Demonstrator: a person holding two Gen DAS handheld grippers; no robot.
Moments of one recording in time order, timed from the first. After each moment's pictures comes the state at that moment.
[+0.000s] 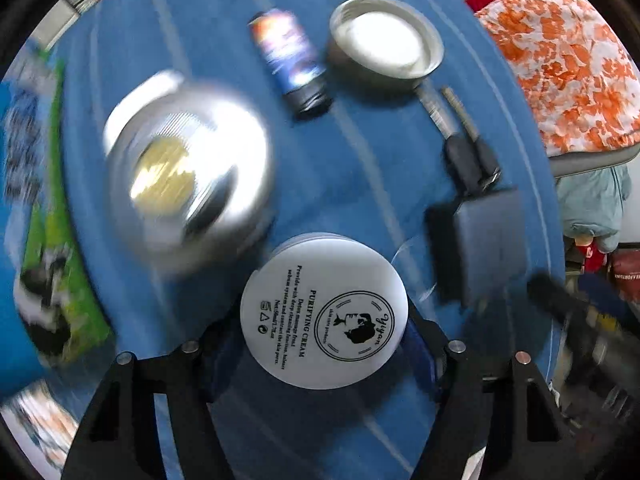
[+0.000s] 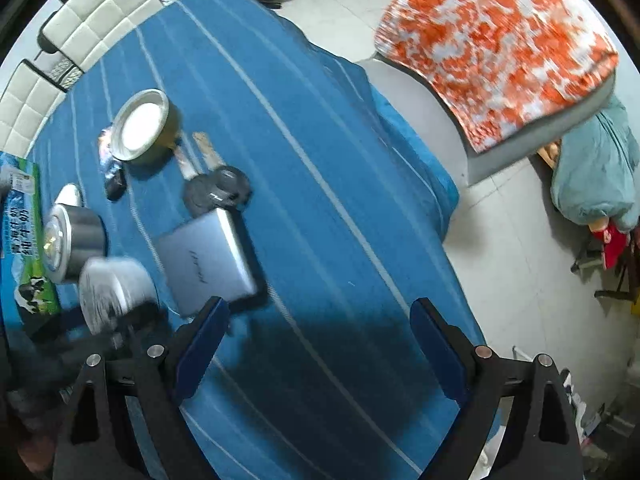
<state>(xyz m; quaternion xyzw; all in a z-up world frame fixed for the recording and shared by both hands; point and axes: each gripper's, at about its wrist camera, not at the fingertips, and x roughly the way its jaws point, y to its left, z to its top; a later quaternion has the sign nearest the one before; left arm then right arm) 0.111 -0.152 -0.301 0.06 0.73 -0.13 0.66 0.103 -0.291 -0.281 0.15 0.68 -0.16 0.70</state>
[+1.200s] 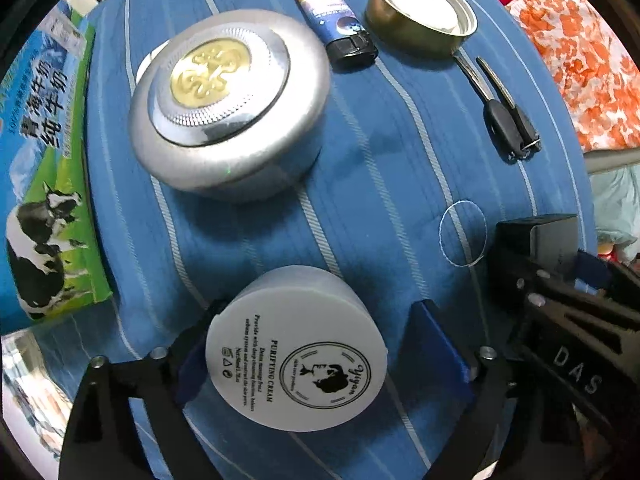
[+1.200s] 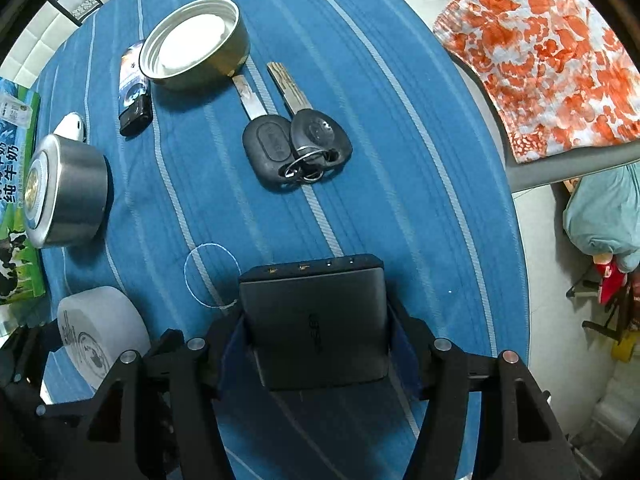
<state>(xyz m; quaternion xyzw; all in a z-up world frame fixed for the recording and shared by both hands) 0.091 -0.163 -0.327 0.10 0.72 -0.09 0.68 0.140 -0.240 -0.326 0.10 0.73 -0.11 0.67</state>
